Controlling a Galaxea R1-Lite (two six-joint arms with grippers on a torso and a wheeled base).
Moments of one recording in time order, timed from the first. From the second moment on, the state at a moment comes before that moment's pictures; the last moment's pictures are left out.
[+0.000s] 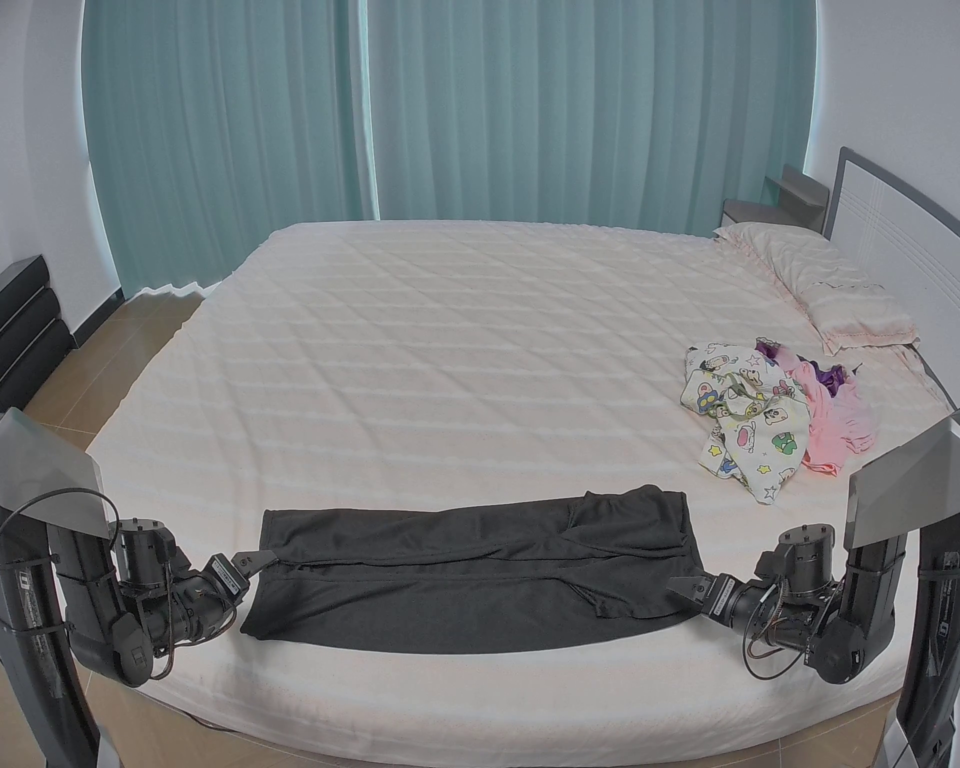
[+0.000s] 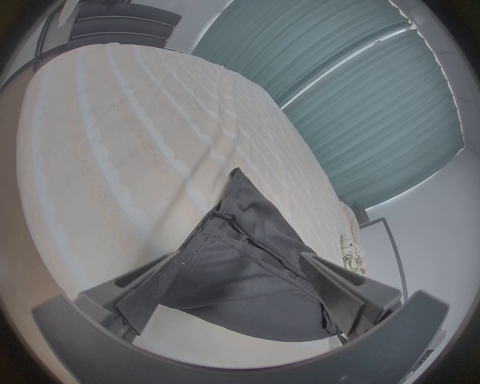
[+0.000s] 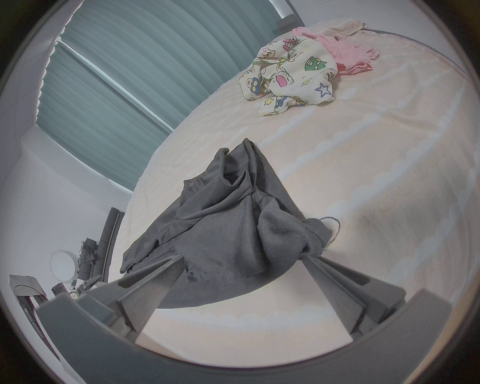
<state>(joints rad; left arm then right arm) 0.05 2.23 -0.19 -1.45 -0.25 -0.81 0.25 2.30 -0.21 -1.46 0.09 0.71</state>
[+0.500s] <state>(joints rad) 0.05 2.23 -0.18 -1.45 -0.25 -0.80 0.25 2.29 -0.17 -1.50 0.09 0.65</state>
